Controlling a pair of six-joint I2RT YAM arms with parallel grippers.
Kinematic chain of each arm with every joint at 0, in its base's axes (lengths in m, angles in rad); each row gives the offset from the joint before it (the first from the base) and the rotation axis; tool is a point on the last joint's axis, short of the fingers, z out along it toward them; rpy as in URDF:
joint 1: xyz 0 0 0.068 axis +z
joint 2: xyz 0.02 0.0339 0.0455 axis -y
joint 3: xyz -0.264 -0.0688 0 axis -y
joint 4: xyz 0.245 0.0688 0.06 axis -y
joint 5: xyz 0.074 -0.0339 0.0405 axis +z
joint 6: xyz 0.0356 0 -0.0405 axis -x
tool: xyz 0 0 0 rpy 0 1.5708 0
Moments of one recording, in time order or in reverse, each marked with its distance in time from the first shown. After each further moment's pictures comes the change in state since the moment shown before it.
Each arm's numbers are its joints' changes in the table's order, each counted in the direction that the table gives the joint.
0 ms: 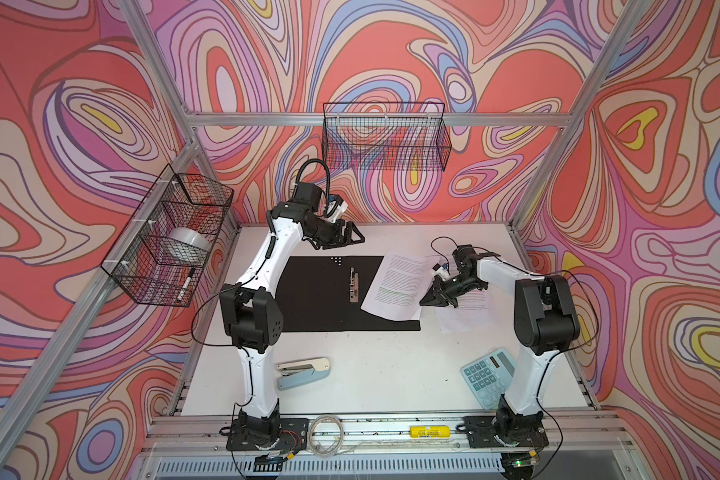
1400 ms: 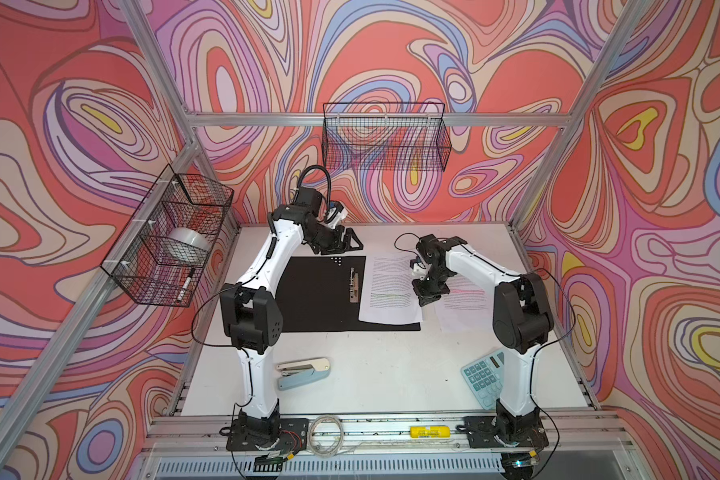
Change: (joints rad) left arm 0.000 0.007 -0.046 -0.036 0.018 -0.035; right arm 0.224 -0.074 0.278 -0.240 -0.596 0.197
